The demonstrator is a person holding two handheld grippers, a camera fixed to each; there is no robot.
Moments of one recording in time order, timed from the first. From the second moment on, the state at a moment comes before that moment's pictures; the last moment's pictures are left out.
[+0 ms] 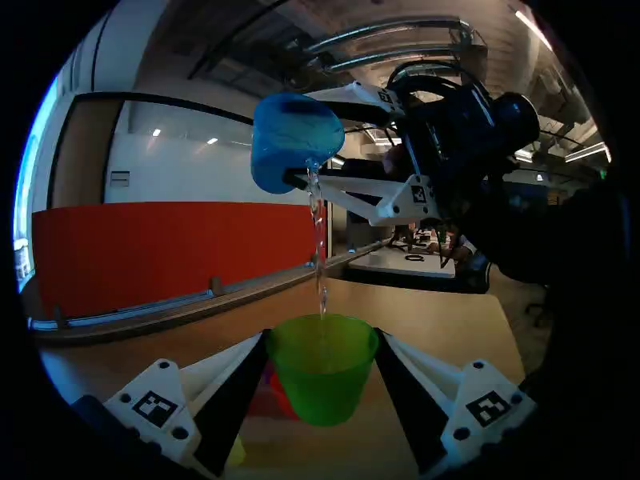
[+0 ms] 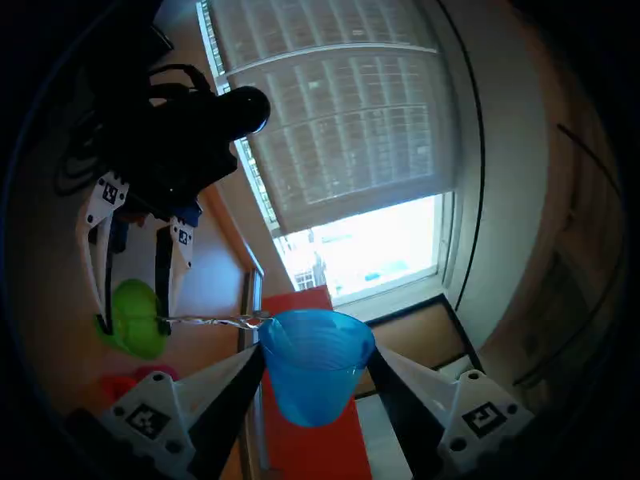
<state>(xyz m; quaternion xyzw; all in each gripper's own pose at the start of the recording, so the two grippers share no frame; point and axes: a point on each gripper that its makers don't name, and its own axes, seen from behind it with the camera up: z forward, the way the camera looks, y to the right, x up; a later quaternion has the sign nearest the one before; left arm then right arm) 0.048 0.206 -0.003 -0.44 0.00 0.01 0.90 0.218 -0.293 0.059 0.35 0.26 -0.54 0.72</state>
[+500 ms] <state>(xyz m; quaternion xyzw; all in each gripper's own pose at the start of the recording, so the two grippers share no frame) 0.046 0.208 -0.001 -0.44 -0.01 0.01 0.90 0.222 -0.291 0.061 0.34 0.27 -0.56 0.71</state>
